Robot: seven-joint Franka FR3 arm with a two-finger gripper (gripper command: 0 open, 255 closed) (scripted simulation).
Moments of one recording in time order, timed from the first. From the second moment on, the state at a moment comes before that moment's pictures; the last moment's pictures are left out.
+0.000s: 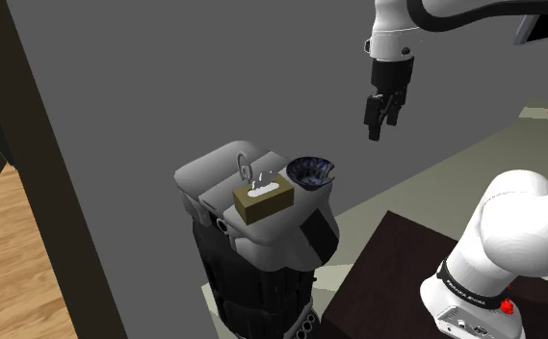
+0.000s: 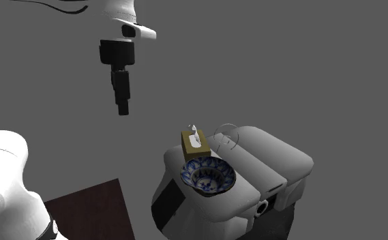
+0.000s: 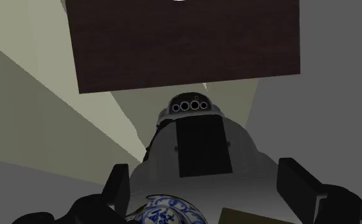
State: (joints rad) arm 0.01 -0.77 0.00 -2.35 -0.04 1.48 0.08
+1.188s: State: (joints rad) arm -0.02 -0.54 0.22 -2.56 0.21 2.20 0.60
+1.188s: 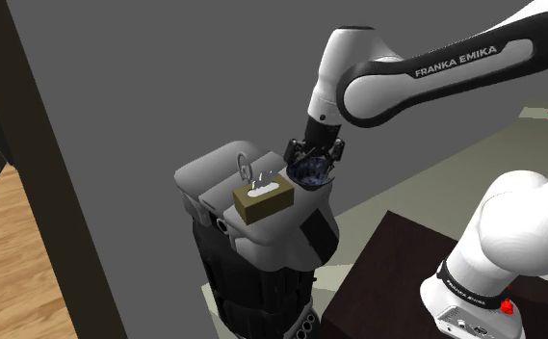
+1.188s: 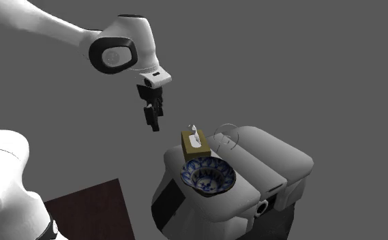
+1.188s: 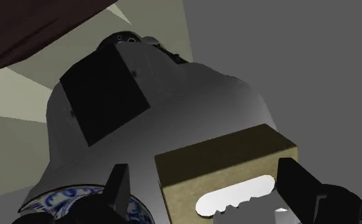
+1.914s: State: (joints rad) arm -0.13 -0.15 0.40 -2.43 0.13 2.68 1.02
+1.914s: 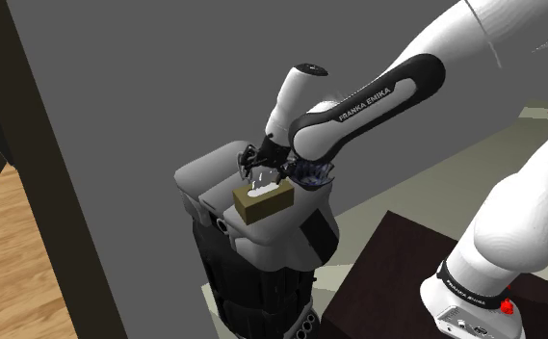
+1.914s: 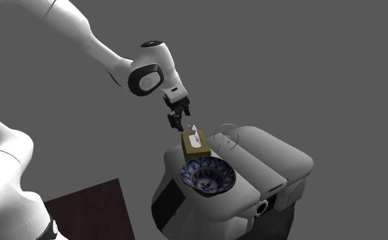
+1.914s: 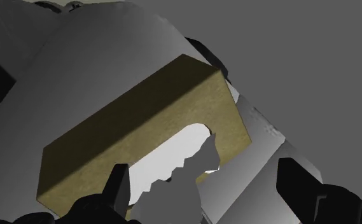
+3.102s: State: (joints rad) arm -0.16 -0.01 0.42 -2.39 0.01 2.81 1.14
